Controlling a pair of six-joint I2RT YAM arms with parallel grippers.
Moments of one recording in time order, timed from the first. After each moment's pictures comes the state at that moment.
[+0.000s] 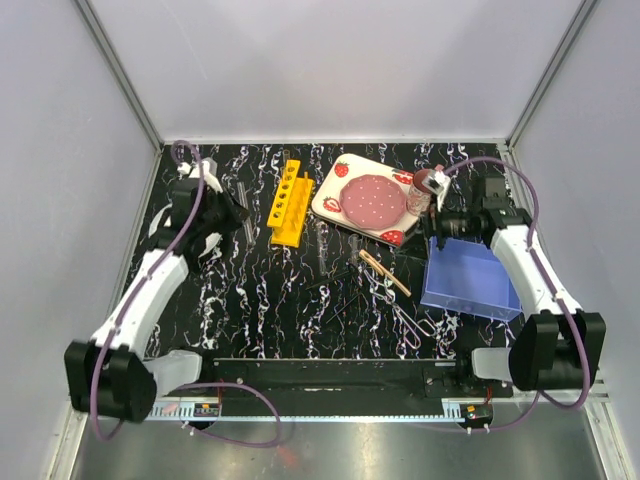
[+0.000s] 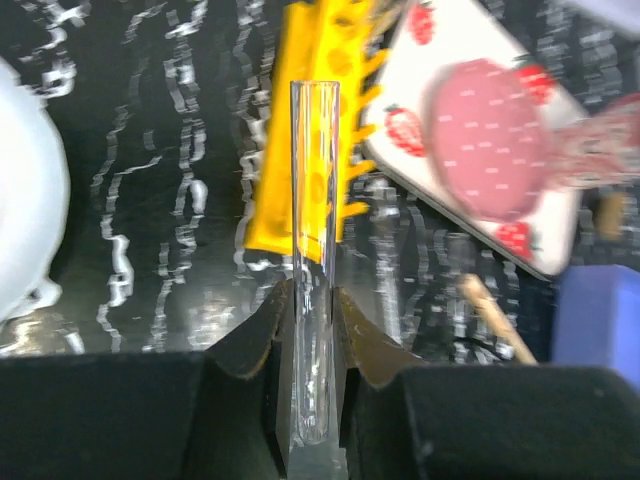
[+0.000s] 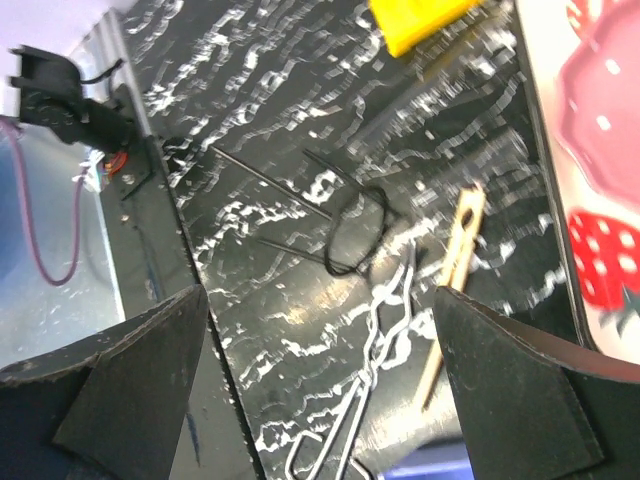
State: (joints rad) left arm -0.16 1.22 0.97 -0.36 0.11 -0.44; right arm -0.01 1.28 0.99 -0.65 -1.09 -0.39
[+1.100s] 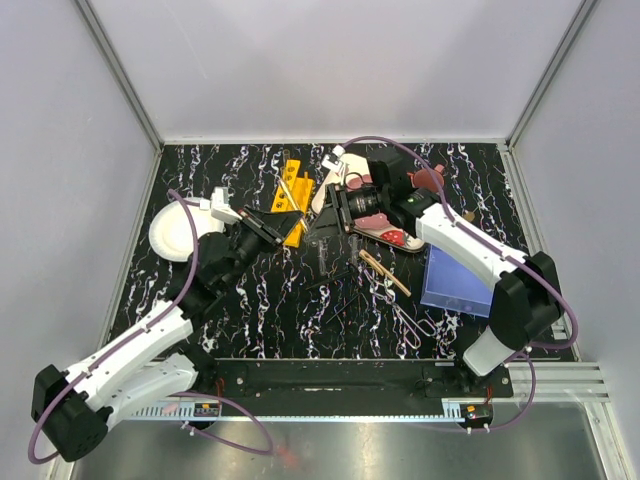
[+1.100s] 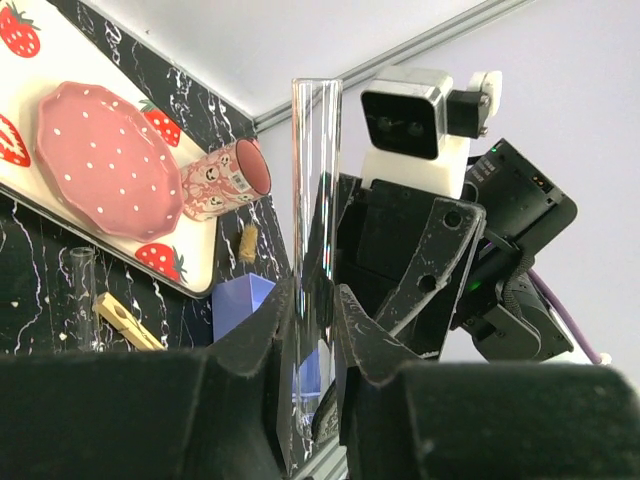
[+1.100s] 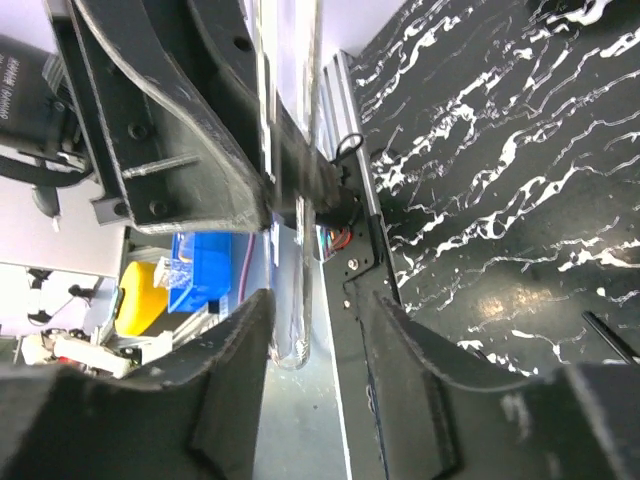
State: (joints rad) left arm -0.68 0.84 0.63 0.26 -0.11 -1.10; right arm 0.60 1.61 1.33 -0.17 -1.03 0.51
